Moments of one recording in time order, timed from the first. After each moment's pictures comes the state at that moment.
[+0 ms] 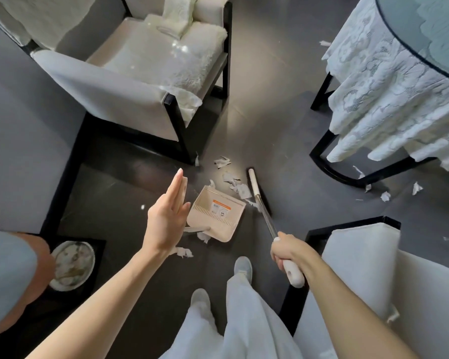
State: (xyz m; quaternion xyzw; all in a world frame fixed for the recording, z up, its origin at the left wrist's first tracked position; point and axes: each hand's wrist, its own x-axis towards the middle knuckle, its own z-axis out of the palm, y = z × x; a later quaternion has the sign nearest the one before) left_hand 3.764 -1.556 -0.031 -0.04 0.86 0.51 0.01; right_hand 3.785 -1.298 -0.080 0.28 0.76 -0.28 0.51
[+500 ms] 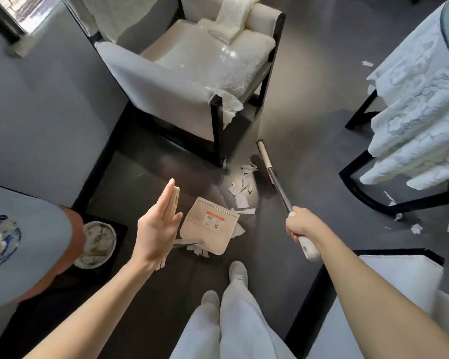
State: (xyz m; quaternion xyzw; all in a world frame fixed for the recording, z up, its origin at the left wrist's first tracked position) left_hand 3.803 -1.650 -0.016 -0.15 0.80 0.58 -0.01; right_hand 3.714 -1.361 -0.058 0.22 0.84 -0.25 0.43
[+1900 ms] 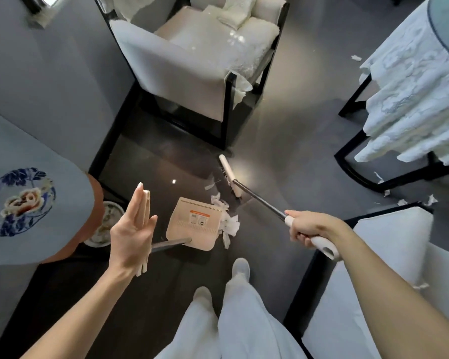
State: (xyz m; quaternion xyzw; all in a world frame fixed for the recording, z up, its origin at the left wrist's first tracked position) left_hand 3.954 -1.765 -0.014 -0.20 0.77 0.60 -0.04; right_hand 3.860 -1.429 -0.016 0.25 0.75 -0.35 0.50
